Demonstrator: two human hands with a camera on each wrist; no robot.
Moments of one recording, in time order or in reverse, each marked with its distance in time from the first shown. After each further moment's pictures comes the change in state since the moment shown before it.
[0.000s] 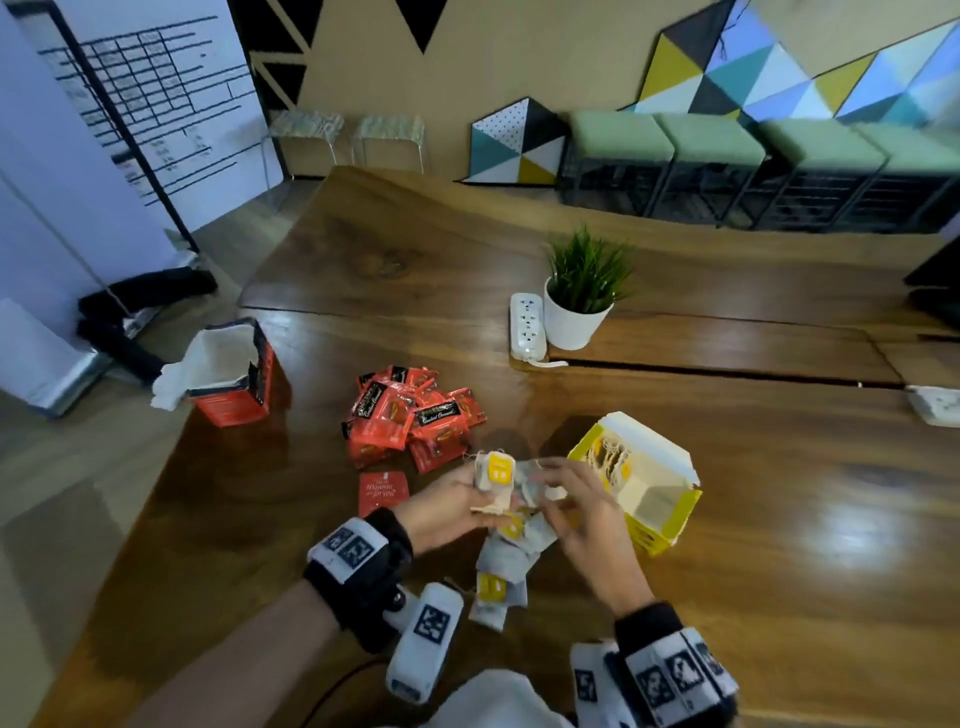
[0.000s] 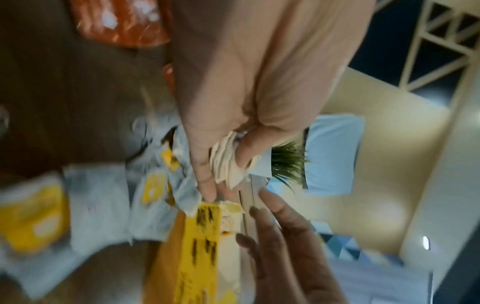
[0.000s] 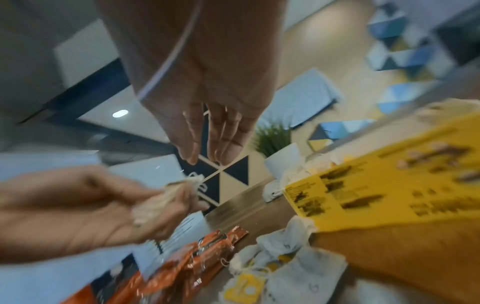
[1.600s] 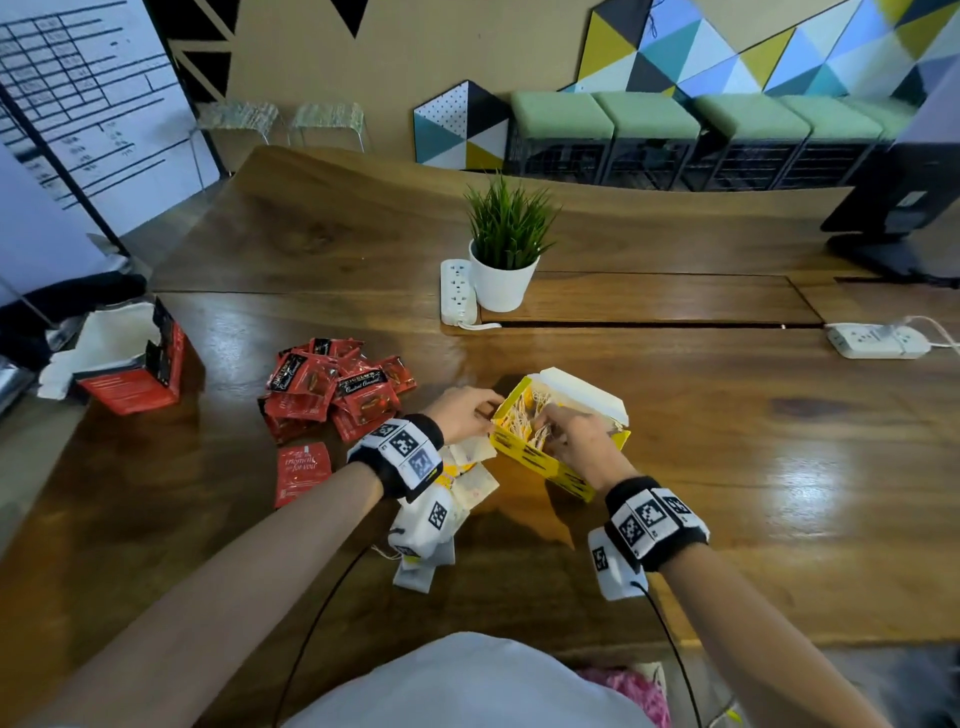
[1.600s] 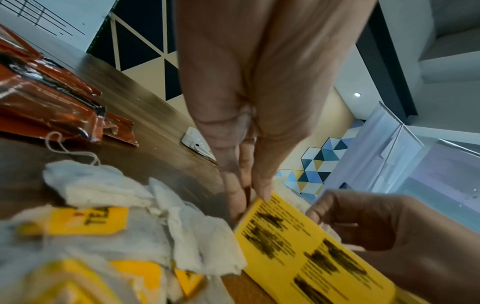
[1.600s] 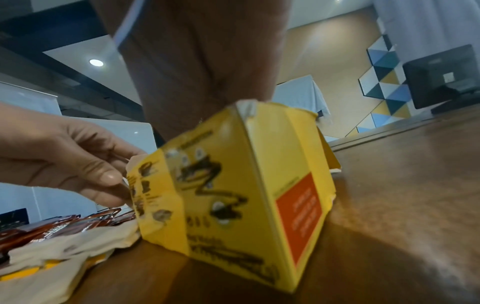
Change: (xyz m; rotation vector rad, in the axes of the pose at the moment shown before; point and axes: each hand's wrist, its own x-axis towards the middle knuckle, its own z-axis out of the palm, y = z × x) left_hand 0.096 0.004 0.048 1.279 0.084 0.169; right_hand 0.018 0.100 -0.052 -0.331 -0.270 0.223
